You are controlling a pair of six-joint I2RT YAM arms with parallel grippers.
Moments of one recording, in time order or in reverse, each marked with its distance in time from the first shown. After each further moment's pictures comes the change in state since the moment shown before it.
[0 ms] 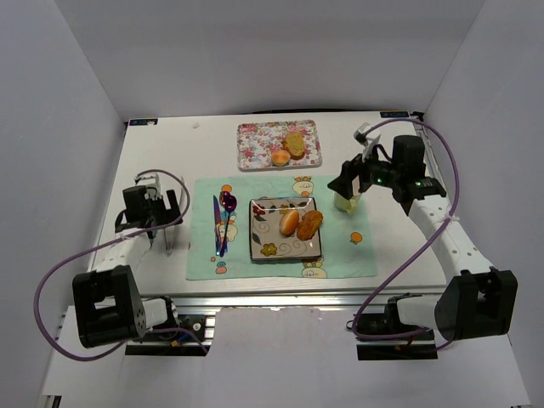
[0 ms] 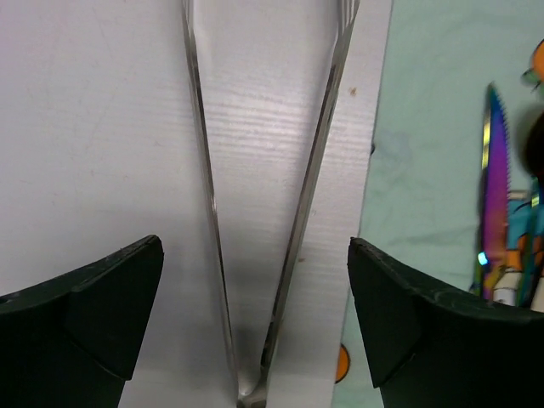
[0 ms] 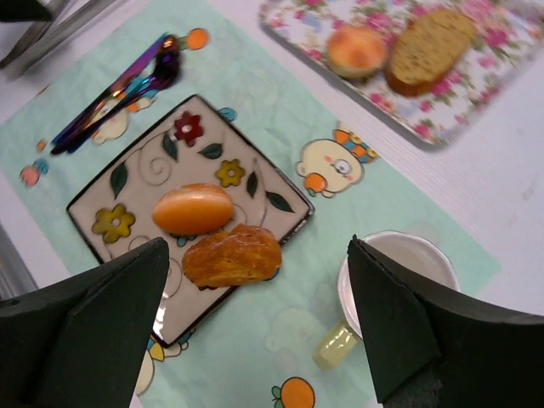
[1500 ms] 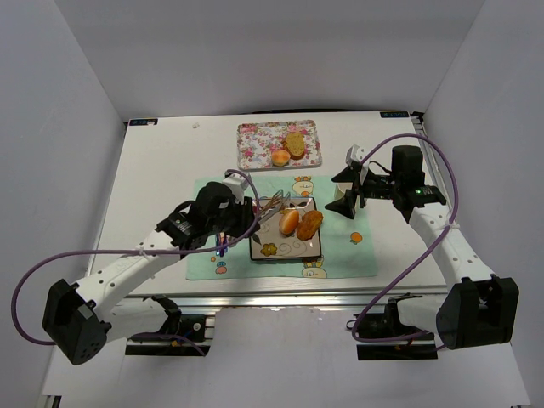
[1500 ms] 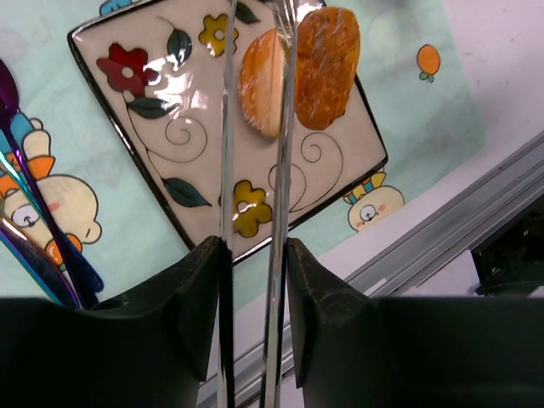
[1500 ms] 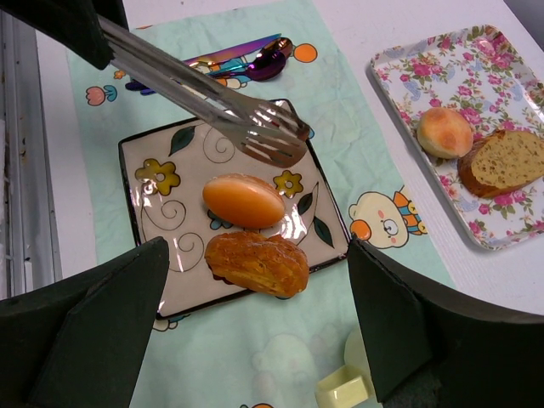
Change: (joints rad) left arm -0.891 -0.145 0.279 -0.338 -0.018 -0.393; right arm 0.000 -0.038 -0.058 -0.061 -0.291 -0.362
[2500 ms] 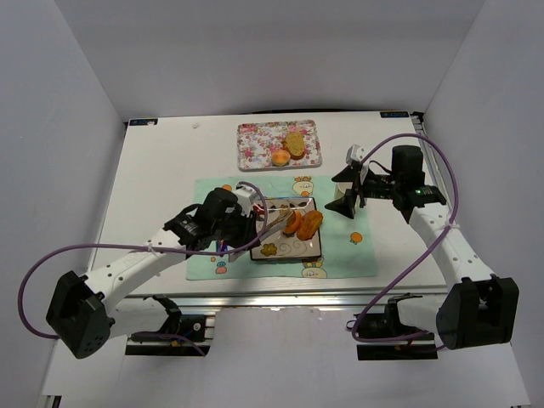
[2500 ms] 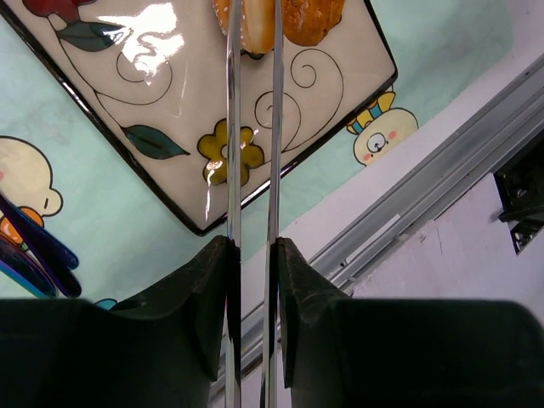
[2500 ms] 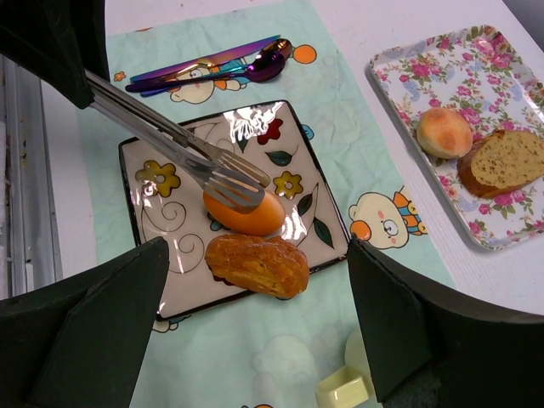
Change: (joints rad) left arm -0.004 0.046 -0.034 -0.048 0.138 0.085; right arm 0.000 0.000 0.000 0.008 0.003 0.010
